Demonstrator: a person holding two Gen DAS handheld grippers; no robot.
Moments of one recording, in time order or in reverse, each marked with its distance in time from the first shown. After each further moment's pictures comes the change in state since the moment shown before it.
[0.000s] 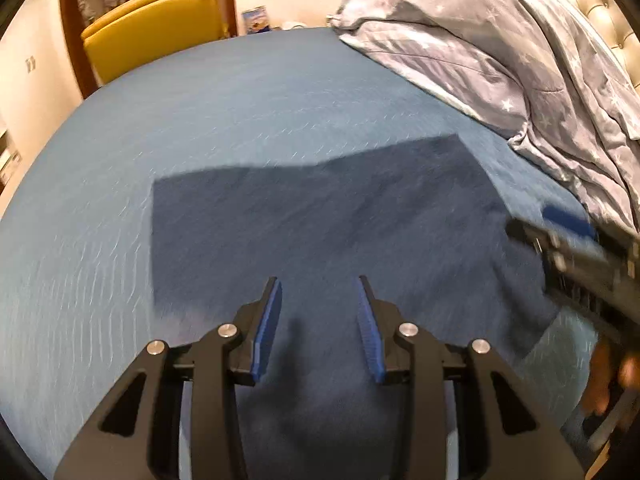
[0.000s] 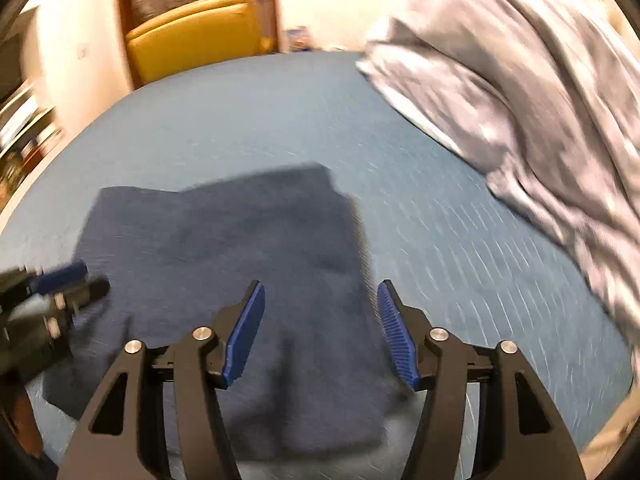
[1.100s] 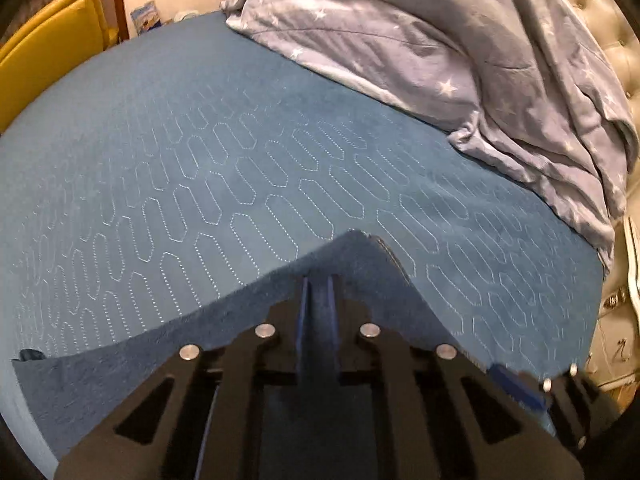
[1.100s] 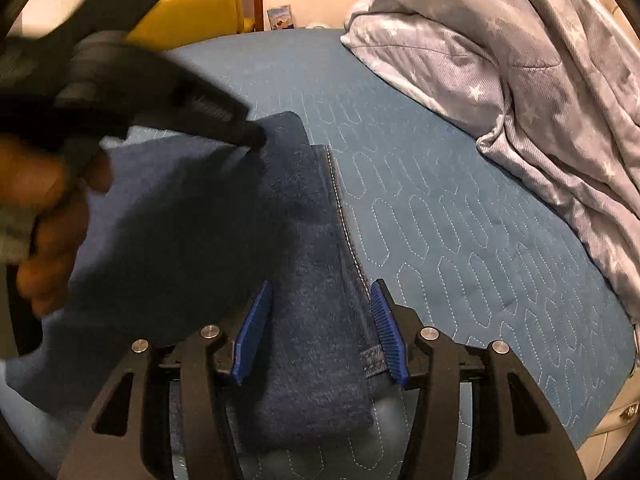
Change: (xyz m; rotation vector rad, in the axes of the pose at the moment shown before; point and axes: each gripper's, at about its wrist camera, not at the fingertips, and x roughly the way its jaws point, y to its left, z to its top) left arm 0.121 -0.106 0.133 0.203 0.119 -0.265; right arm 0.029 -0.027 -0.046 0.080 0.078 -0.097
